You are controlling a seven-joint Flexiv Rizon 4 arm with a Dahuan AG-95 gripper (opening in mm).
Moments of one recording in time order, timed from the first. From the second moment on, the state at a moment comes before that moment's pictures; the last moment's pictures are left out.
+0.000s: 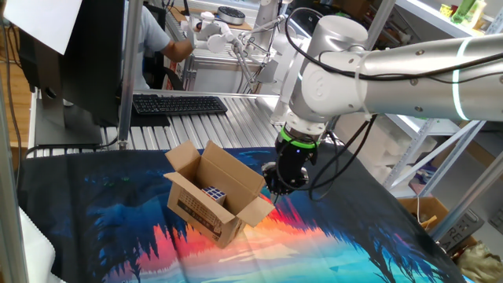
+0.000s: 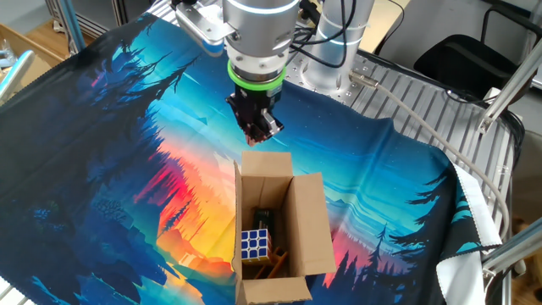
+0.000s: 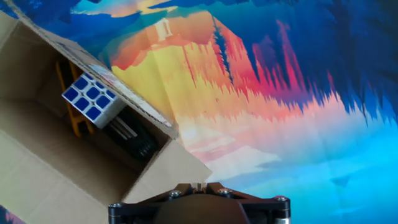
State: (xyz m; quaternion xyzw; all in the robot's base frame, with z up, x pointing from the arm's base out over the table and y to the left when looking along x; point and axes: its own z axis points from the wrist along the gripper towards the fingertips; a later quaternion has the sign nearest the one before) arm 0.490 0.016 0.175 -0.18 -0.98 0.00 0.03
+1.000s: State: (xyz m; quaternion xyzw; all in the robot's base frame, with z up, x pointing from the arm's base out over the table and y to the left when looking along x) arm 0.460 0.029 0.168 -0.37 -0.93 -0.01 0.03
